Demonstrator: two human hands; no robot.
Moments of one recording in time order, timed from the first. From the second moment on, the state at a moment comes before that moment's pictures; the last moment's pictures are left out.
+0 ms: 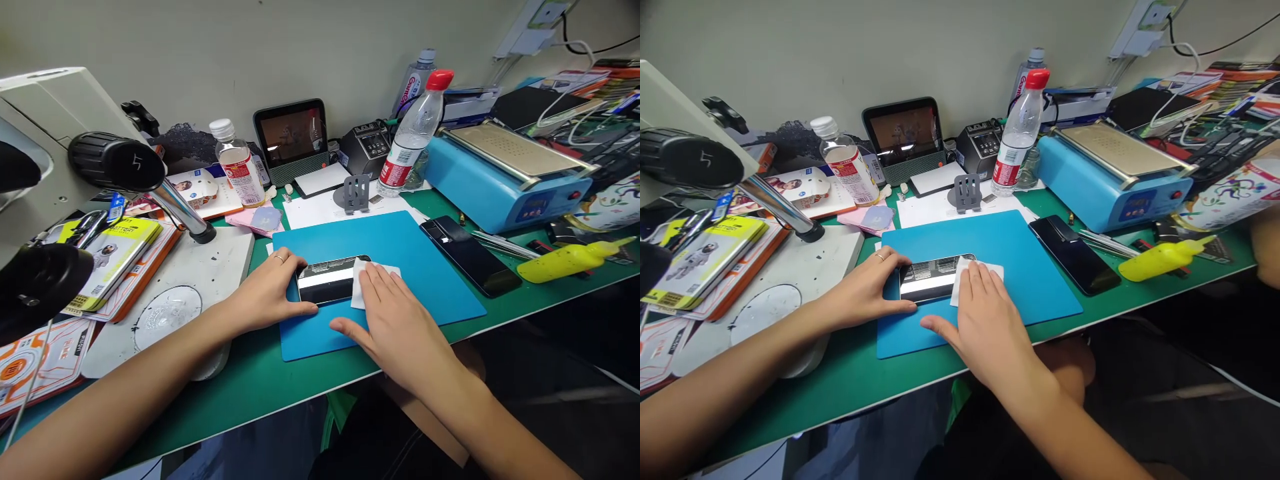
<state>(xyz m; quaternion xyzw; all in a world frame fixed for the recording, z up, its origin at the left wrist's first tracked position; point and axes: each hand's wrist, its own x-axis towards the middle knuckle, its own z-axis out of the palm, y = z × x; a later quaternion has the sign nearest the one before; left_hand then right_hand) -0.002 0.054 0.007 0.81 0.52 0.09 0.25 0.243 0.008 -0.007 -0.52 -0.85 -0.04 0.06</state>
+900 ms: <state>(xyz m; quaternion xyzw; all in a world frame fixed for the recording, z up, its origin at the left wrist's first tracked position) -0.007 0.053 0.001 0.76 0.52 0.23 0.31 0.187 0.030 -0.007 -0.44 -0.89 0.15 0.06</state>
